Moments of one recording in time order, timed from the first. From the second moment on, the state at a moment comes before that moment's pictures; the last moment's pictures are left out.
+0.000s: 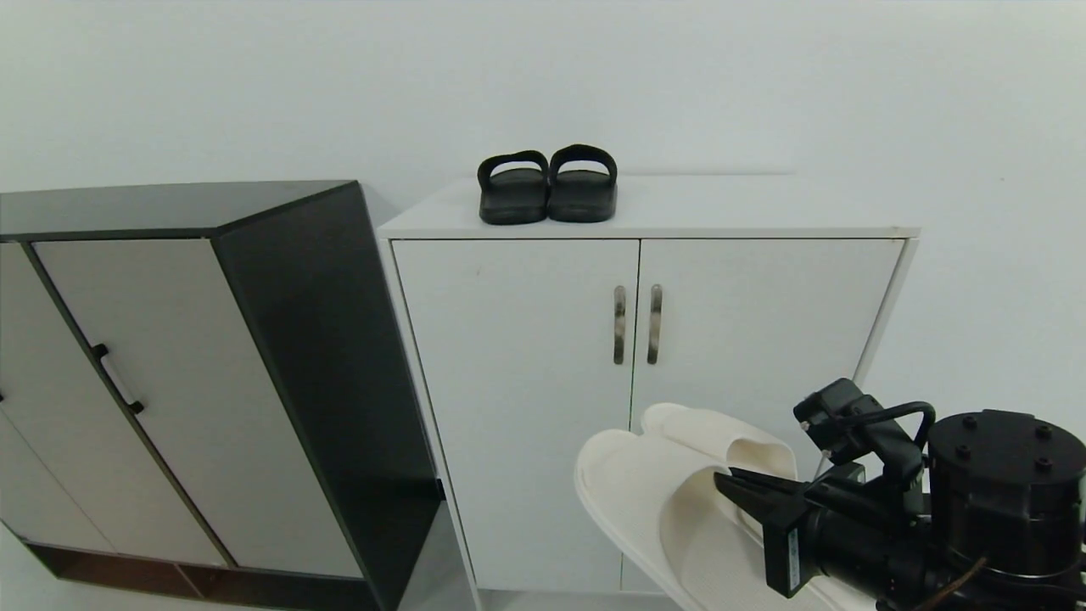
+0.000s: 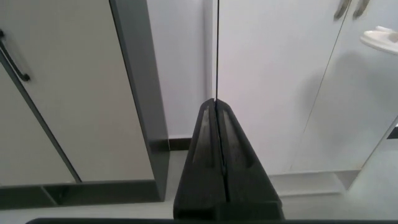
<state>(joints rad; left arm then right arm) -0.01 0.00 0.00 0.00 -0.04 0.02 0.80 1.55 -0.42 -0.81 -0.17 0.16</state>
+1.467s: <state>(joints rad) -0.04 0.60 -0.35 -0.26 -0.41 0.03 0.83 1.55 -0.40 -0.81 -0.17 0.15</state>
